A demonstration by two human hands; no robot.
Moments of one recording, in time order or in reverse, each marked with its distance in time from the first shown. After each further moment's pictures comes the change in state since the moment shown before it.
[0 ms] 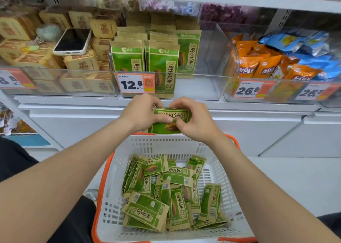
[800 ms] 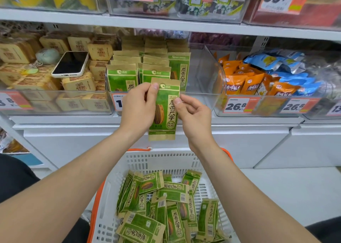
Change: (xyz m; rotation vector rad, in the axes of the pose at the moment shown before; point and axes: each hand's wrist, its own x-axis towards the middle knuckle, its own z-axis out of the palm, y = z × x) left_hand 0.003 0.053 -0.023 -0.331 0.569 0.142; right_hand 0.017 -0.047 -0.008 0.883 0.445 0.247
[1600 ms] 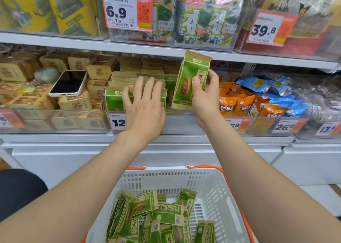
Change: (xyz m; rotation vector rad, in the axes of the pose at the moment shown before) left_hand 0.034 0.011 0.016 0.733 -0.010 0.257; right_hand 0.097 -0.063 0.003 -0.250 0.191 -0.240
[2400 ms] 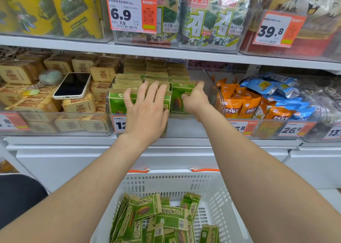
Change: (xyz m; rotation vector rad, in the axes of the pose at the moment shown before) left_hand 0.001 -0.006 -0.003 0.053 0.007 0.038; right_hand 0.026 0.008 0.024 -0.611 -0.273 0.305
